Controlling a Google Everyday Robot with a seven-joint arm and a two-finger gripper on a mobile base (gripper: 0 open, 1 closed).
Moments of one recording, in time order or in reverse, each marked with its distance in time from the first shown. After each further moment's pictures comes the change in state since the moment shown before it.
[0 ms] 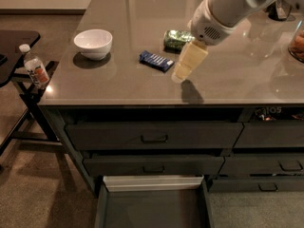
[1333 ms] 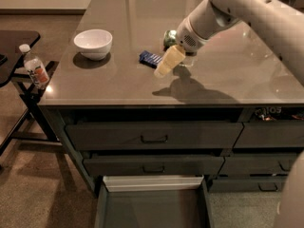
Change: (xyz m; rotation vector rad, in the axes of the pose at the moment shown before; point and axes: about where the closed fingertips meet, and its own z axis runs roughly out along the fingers) arm -0.008 -0.052 0.100 -0.058 -0.107 0.177
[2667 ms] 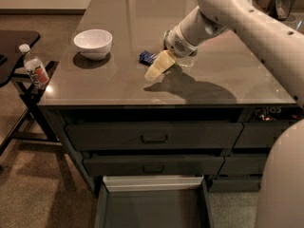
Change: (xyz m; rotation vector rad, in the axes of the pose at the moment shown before) arm -0.008 0.005 0.040 -0.081 -0.041 0.050
